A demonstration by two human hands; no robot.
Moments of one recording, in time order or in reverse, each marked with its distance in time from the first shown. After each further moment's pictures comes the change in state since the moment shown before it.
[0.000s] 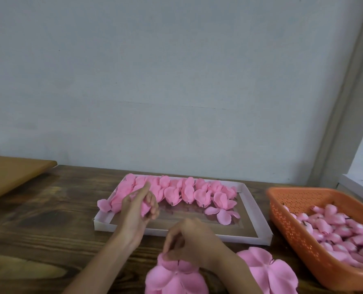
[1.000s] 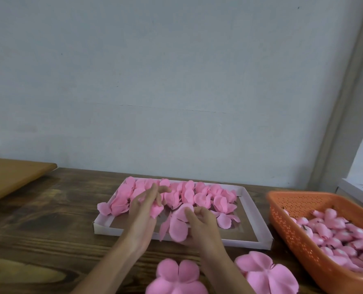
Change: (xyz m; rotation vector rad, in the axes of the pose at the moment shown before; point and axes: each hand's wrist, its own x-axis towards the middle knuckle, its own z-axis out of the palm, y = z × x) left_hand -0.014 0.008 0.021 0.010 -0.115 0.088; right_hand 0.020 0.008 0.016 0.929 0.628 0.556
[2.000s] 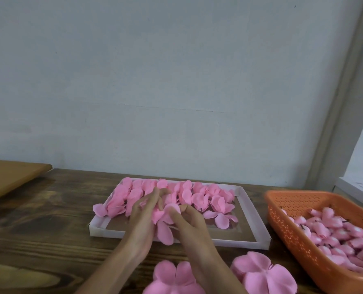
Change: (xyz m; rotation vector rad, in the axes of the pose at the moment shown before) left_hand -0.005 -0.009 0.007 0.026 0.057 -0.110; right_hand -0.013 -0.001 0.013 0.115 -0.208 -0.083
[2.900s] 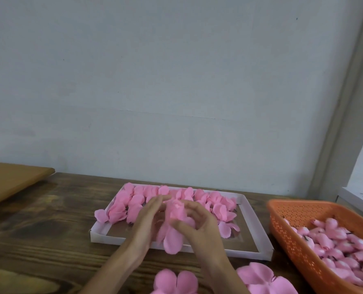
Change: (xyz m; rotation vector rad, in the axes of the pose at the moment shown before) left_hand 0.017 -0.003 -0.007 0.135 -0.120 -0.058; right_hand 0.009 -0.007 -0.021 -0.040 0.000 -0.309
